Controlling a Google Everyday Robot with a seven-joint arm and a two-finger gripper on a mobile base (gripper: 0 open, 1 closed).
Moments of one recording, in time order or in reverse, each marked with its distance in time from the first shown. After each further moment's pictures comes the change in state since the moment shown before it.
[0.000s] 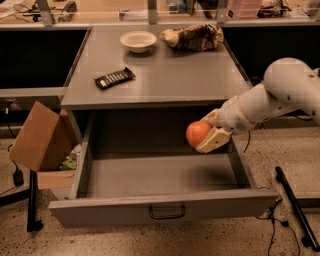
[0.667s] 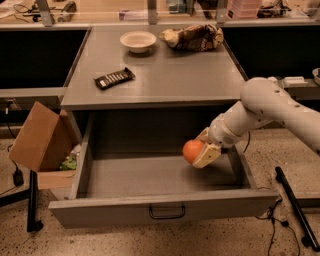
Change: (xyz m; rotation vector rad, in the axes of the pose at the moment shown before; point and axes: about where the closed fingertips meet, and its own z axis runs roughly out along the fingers) arm 0.051 0.012 0.062 -0.110 0.127 0.068
